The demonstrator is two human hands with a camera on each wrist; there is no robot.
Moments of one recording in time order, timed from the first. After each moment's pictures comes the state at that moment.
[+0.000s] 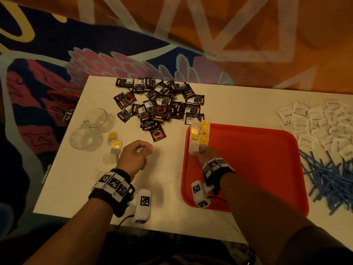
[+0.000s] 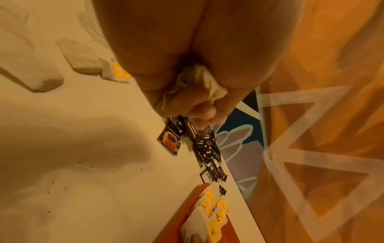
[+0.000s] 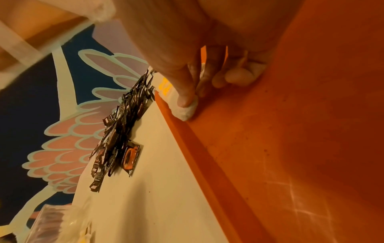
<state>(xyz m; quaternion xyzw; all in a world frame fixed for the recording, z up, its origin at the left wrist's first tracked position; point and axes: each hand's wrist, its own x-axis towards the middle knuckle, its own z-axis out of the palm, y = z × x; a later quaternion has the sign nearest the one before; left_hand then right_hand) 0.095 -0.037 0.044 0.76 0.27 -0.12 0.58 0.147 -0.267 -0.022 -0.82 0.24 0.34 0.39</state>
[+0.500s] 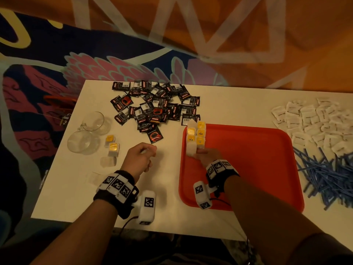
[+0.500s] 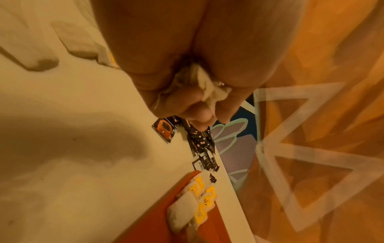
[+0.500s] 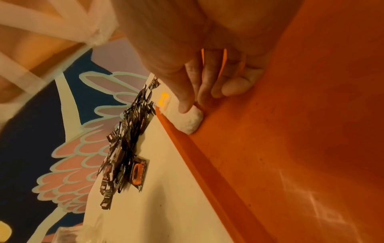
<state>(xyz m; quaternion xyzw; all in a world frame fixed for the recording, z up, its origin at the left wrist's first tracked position) 0.096 -0.054 0.045 0.73 0.28 -0.15 0.61 0.136 -0.287 -0.010 -0.80 0.24 0.32 0.45</state>
